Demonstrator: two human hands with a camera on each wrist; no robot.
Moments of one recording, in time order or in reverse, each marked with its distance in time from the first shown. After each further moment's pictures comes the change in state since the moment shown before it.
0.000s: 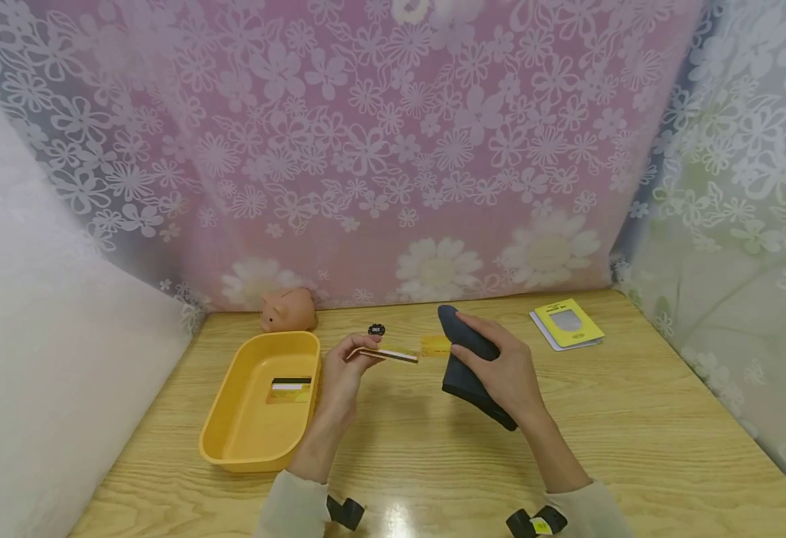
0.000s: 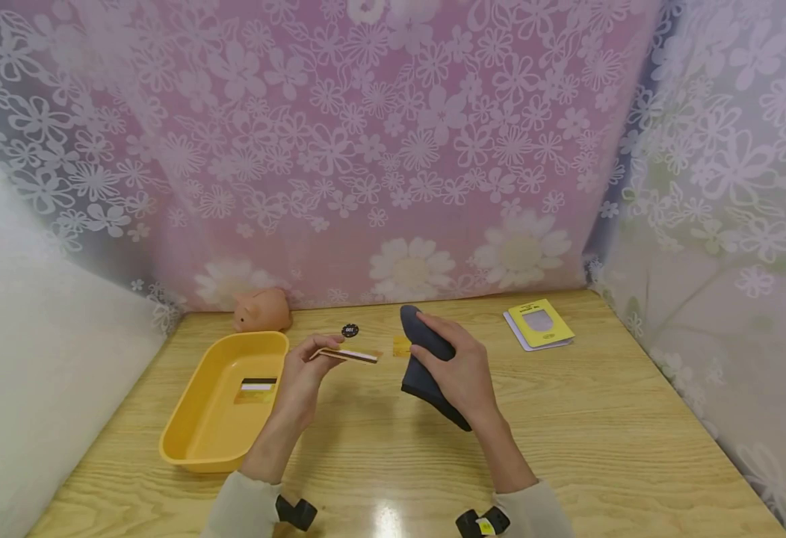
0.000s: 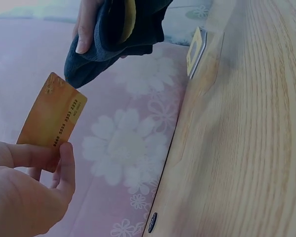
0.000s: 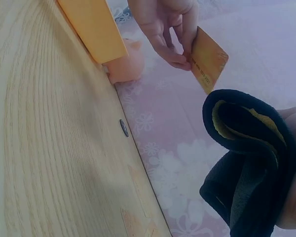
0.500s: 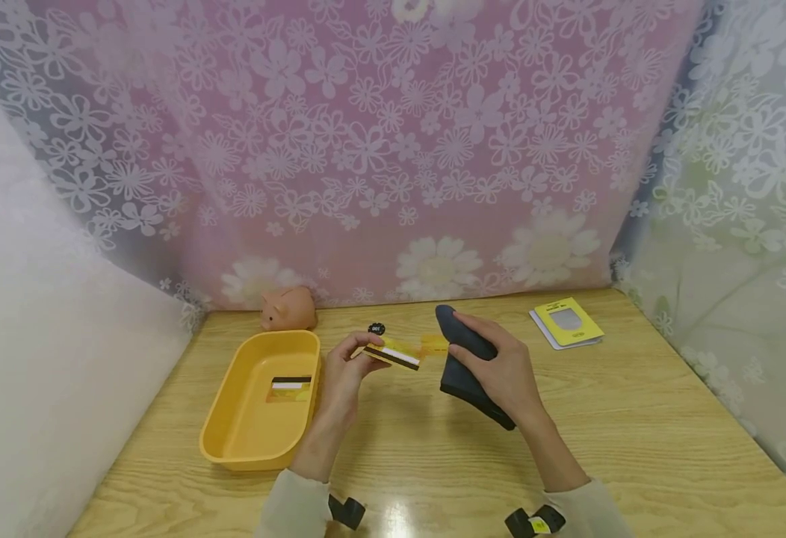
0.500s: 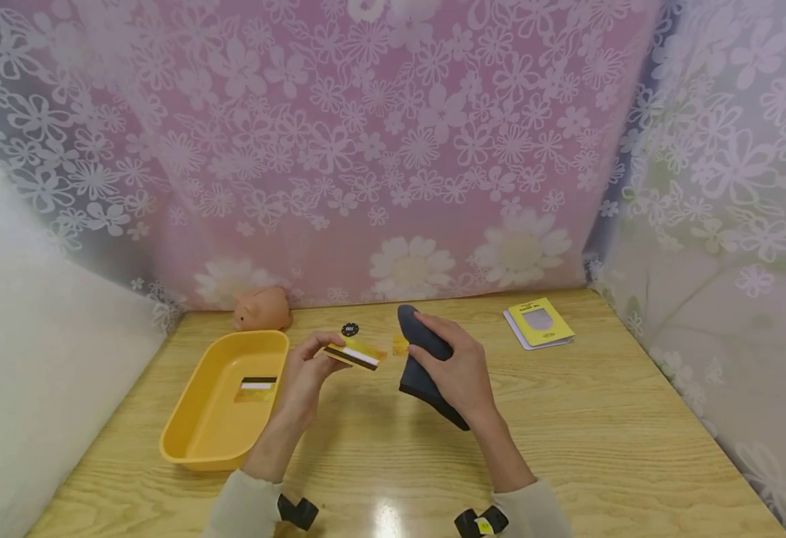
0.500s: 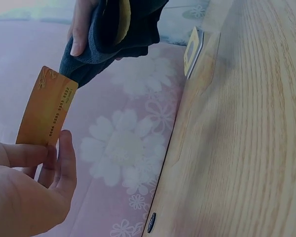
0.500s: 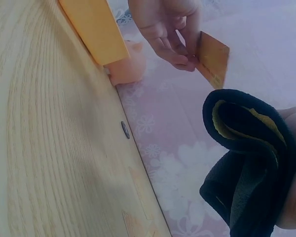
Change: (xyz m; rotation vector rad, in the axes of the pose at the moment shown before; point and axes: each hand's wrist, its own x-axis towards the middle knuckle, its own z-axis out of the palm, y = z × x) left_hand -0.003 0.000 -0.002 0.008 -0.062 -0.026; right_hand -0.001 -0.001 0.003 -0.010 -0.002 -0.002
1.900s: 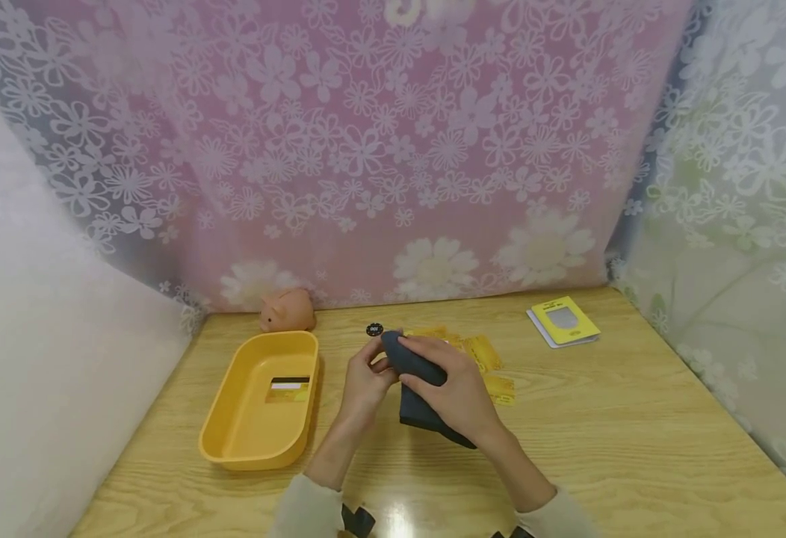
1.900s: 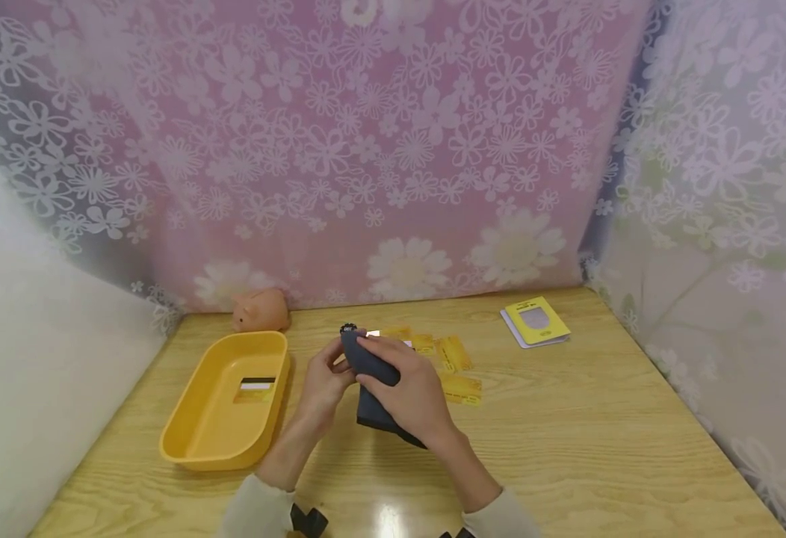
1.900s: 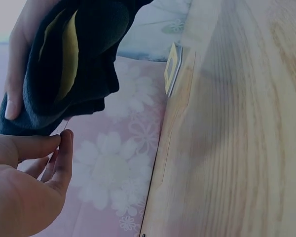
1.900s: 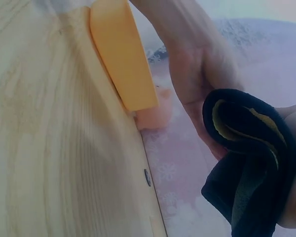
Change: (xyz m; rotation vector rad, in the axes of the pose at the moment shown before) left_hand -0.011 -0.010 0.026 0.112 -0.104 -0.018; right_hand -0.021 -0.030 0.042 0.018 -0.153 -0.153
